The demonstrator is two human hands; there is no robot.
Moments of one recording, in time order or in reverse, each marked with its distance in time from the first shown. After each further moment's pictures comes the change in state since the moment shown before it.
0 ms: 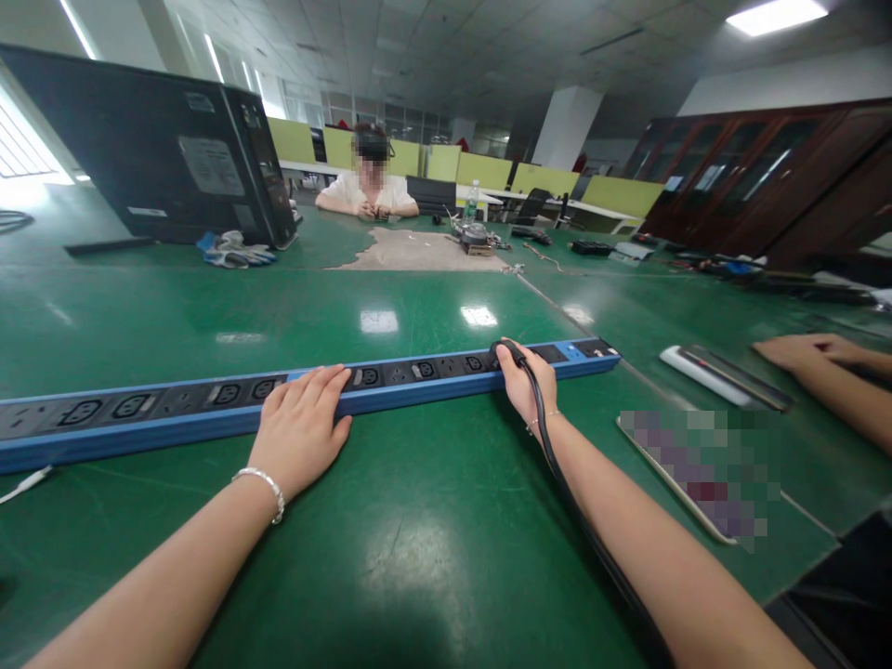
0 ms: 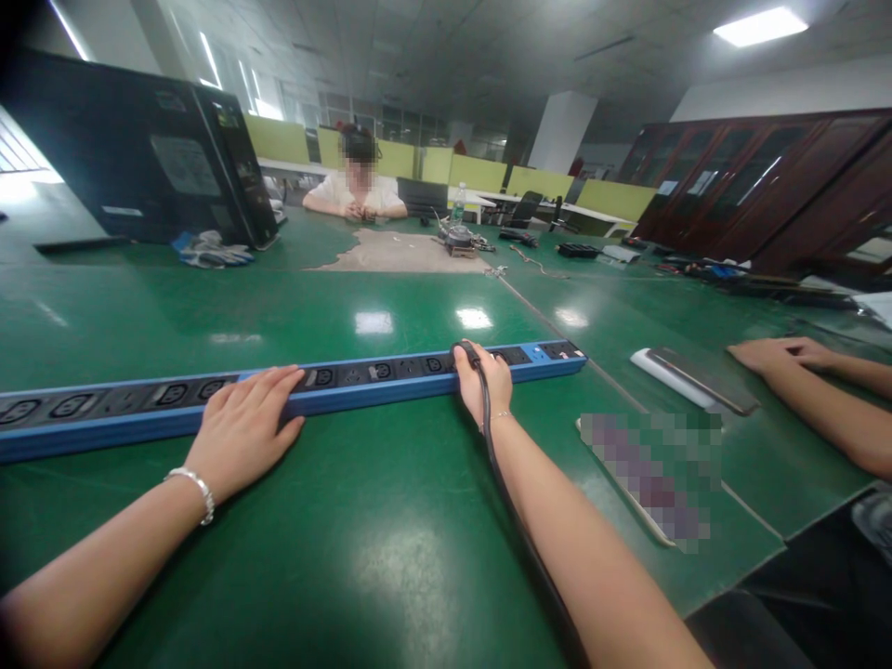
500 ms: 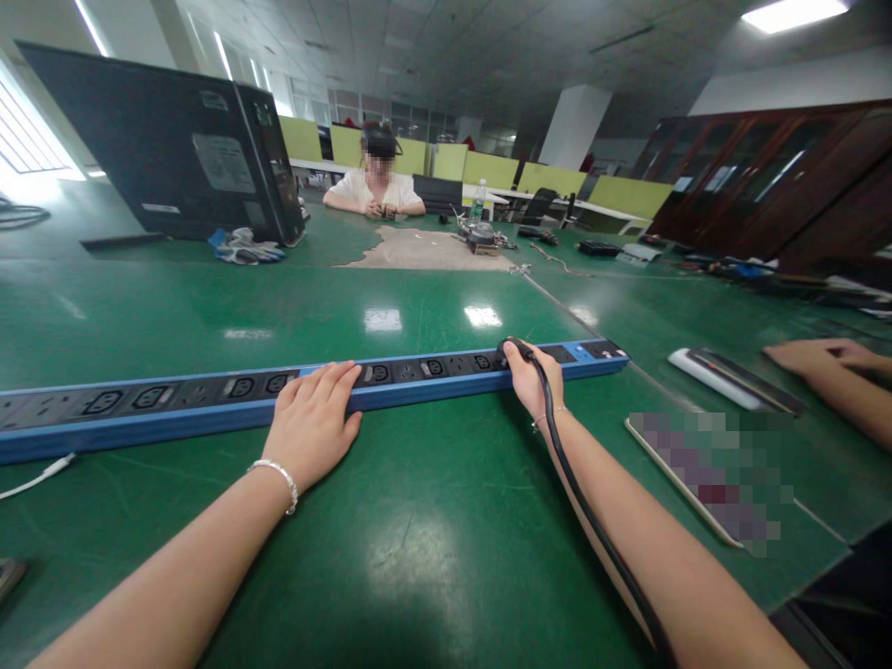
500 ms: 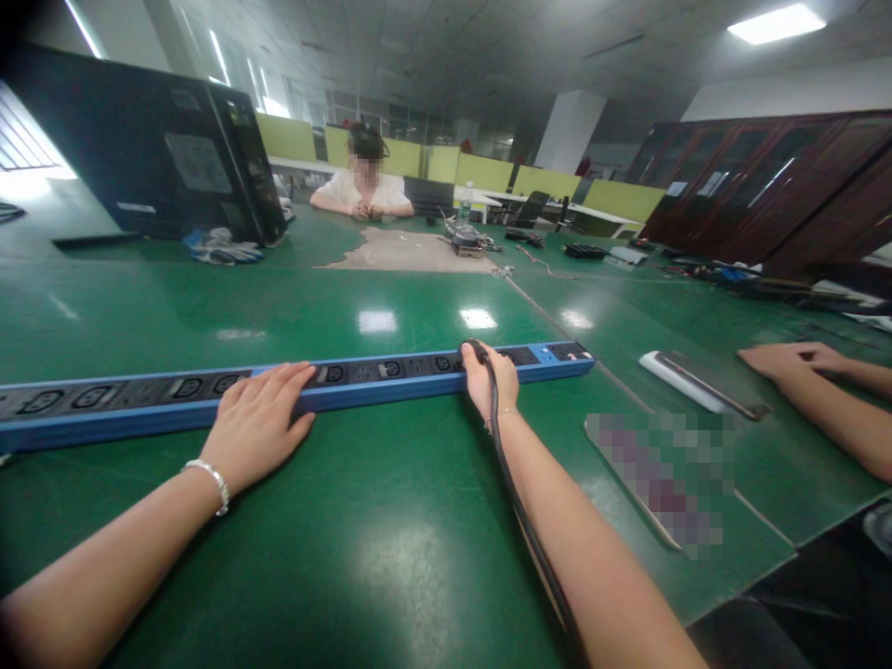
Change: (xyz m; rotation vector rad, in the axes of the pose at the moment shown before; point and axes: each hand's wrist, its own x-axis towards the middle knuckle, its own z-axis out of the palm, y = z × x) left_hand 0.001 0.000 -0.001 0.009 -0.005 0.008; right_hand 0.006 -0.010 -0.003 -0.045 -0.068 0.131
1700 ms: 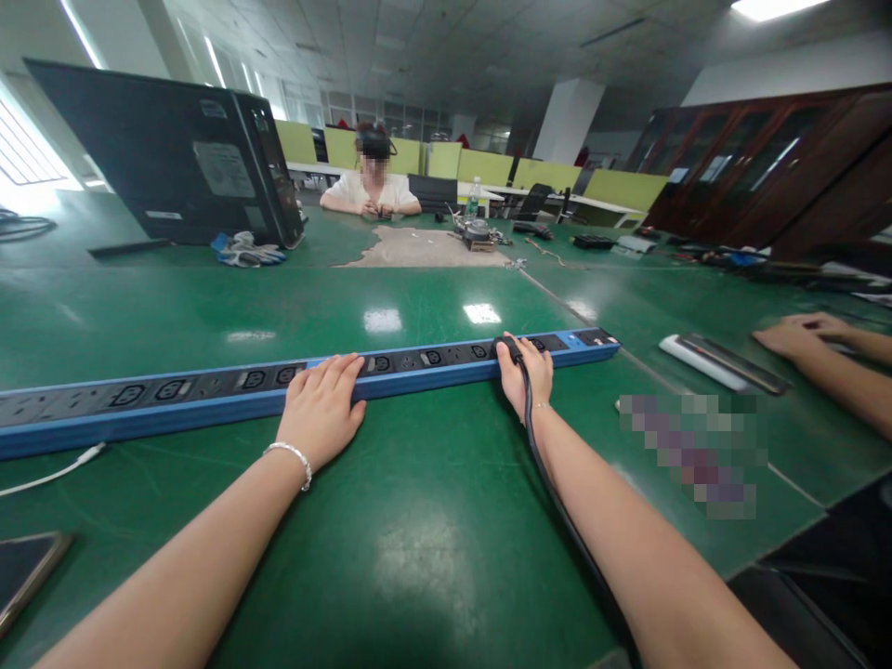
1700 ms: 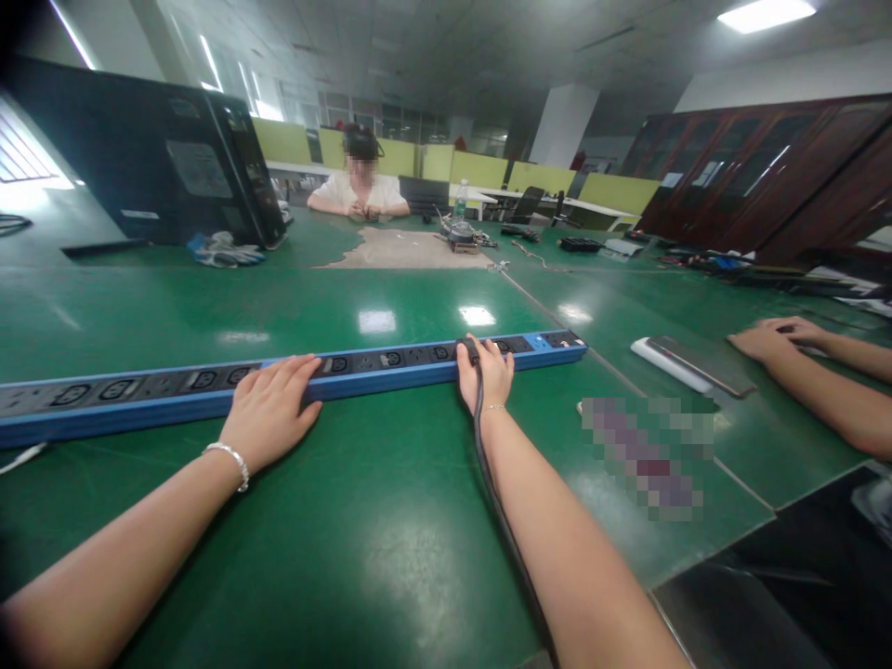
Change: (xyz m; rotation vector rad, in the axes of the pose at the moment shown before) left_hand -0.001 0.001 -0.003 -0.025 -0.010 -0.012; right_hand -0.020 0.004 0.014 -0.104 0.086 -0.048
